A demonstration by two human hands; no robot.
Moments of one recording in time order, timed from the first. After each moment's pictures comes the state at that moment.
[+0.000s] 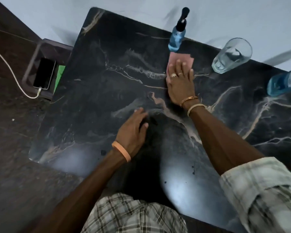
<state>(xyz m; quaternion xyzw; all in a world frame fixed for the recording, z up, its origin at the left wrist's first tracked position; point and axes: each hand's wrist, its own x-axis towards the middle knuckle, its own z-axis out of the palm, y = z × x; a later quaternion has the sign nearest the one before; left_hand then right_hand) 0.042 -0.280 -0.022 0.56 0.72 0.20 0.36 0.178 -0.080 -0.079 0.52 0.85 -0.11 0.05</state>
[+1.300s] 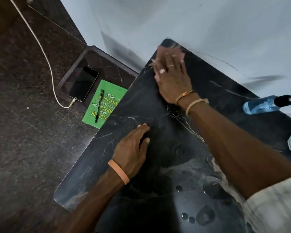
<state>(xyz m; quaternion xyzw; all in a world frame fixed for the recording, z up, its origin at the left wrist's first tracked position) -0.149 -0.239 -0.055 0.43 0.80 0.24 0.34 -0.120 0.004 -0.087 0.36 0.92 -0.07 0.12</state>
